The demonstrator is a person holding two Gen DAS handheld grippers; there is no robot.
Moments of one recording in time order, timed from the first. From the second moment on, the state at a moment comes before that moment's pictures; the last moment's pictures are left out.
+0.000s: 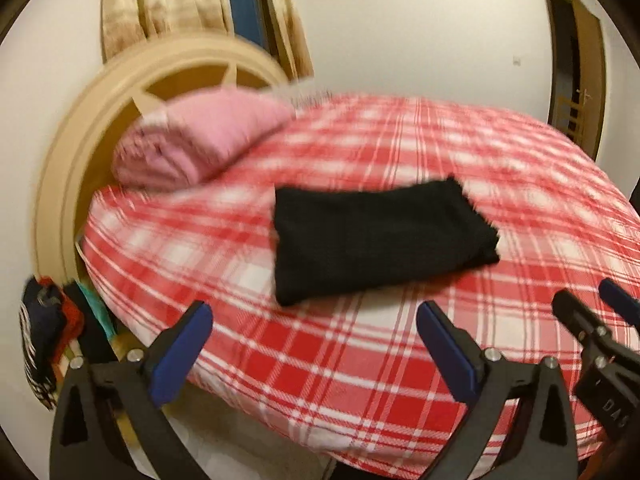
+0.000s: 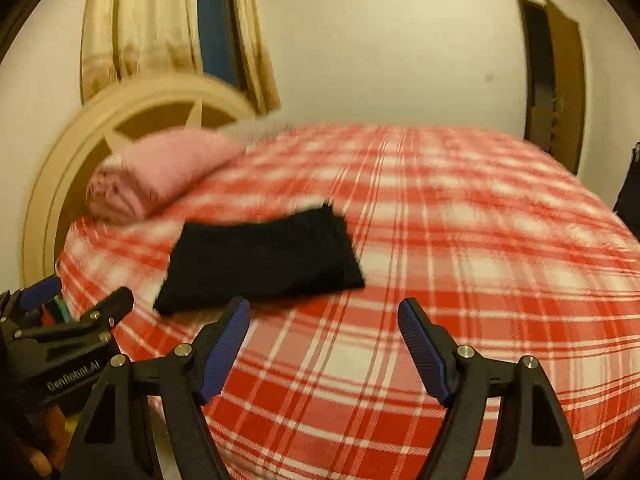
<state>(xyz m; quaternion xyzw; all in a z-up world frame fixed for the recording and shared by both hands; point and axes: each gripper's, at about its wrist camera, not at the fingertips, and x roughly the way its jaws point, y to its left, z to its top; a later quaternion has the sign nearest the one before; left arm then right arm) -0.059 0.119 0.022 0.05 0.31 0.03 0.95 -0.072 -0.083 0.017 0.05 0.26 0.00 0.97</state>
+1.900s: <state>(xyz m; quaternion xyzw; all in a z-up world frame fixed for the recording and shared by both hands) -0.087 0.118 0.052 0.04 0.22 0.06 0.97 -0.118 -0.084 0.051 0.05 0.14 -0.02 0.99</state>
